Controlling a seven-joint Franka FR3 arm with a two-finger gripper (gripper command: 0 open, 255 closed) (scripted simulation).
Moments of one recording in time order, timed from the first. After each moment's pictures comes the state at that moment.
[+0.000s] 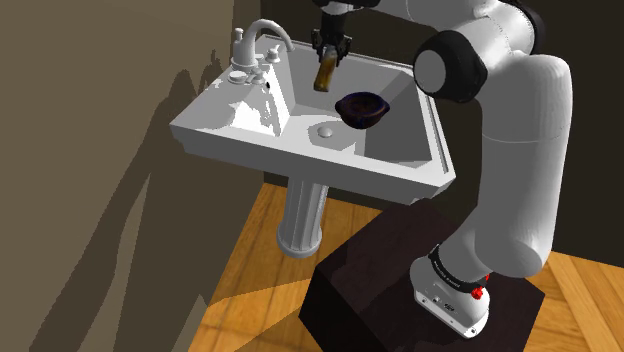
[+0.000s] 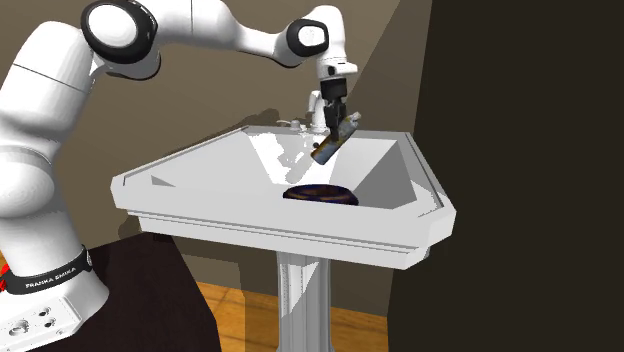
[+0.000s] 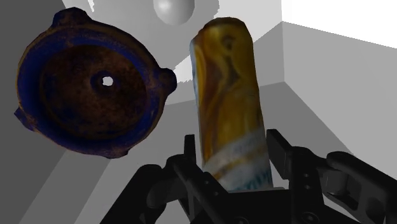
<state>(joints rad) 0.16 0.56 -0.49 -1.20 0.12 1.78 0.80</state>
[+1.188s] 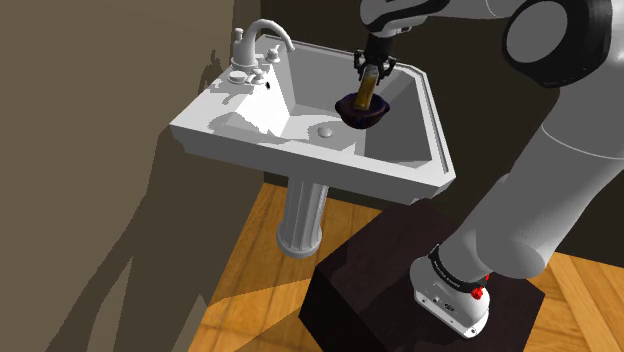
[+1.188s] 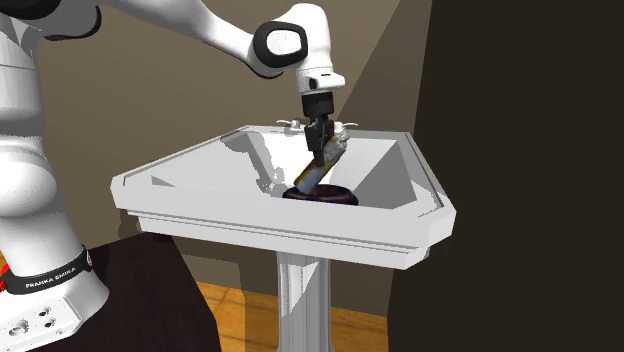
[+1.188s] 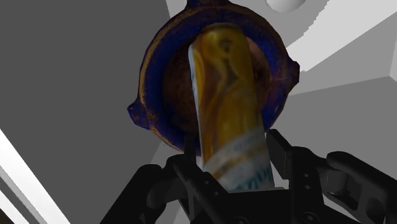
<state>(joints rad) 0.20 0.17 -0.58 -1.83 -0.04 2.05 0.71</state>
